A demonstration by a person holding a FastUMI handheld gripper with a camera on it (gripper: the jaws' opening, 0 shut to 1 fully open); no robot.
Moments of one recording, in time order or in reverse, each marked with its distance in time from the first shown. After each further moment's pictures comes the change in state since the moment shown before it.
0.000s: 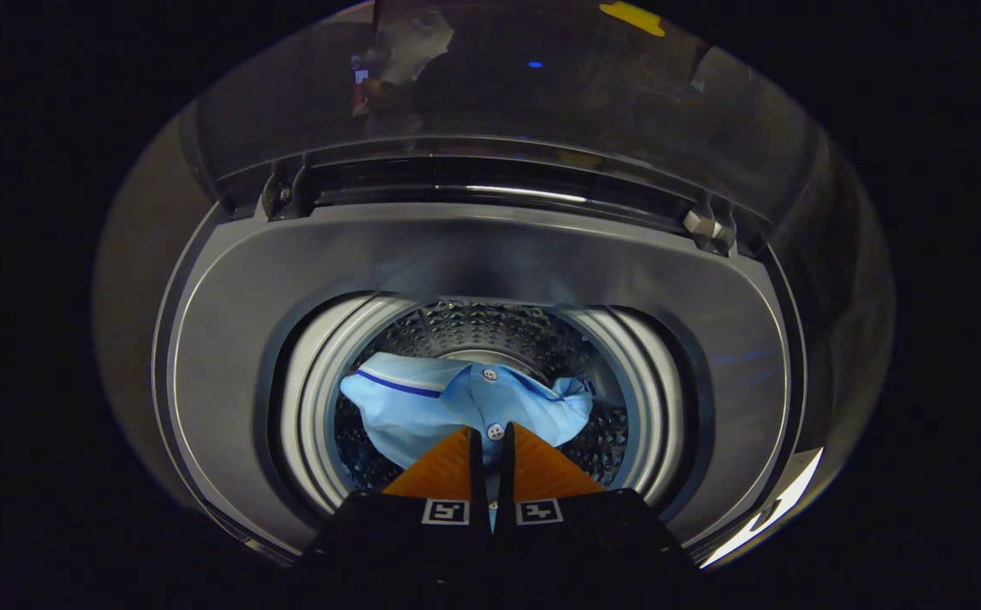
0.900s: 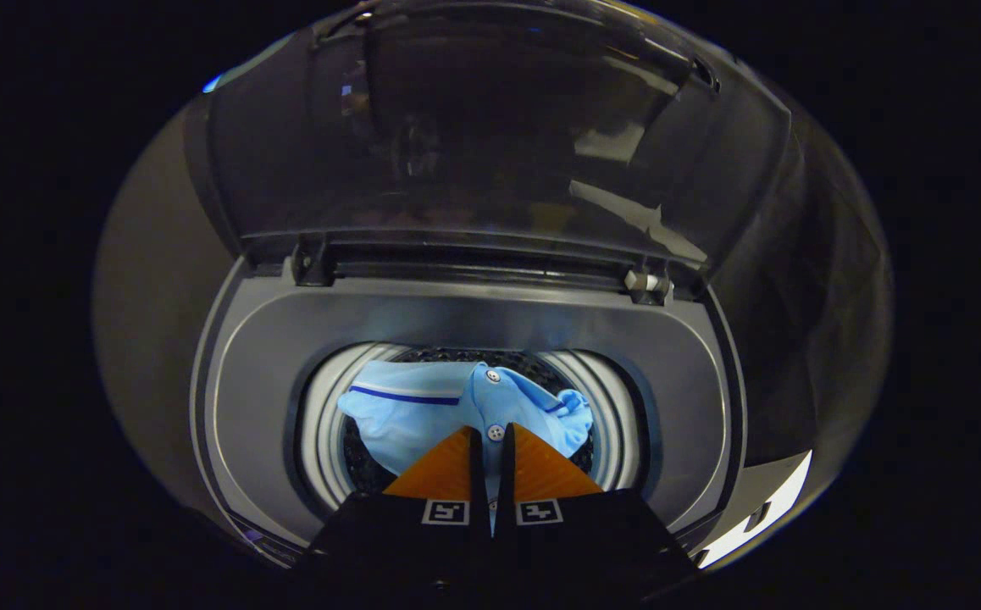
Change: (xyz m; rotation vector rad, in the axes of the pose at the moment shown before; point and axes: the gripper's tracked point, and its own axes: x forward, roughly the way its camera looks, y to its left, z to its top) arm -0.034 -0.016 0.029 0.014 -0.113 -0.056
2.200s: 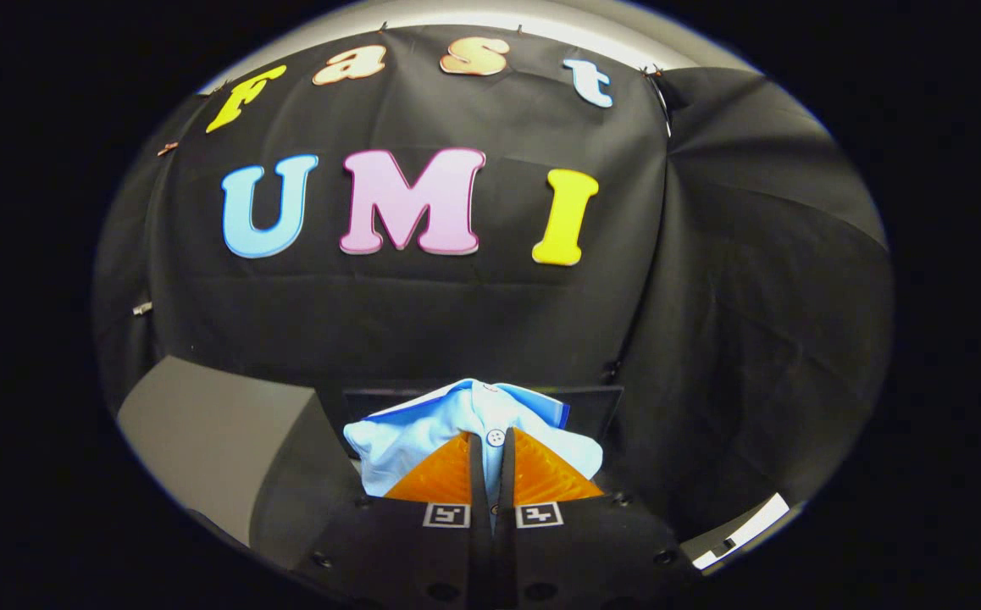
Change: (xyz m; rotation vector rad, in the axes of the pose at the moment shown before) arm -0.292 -0.011 0.181 0.090 -0.618 -0.028
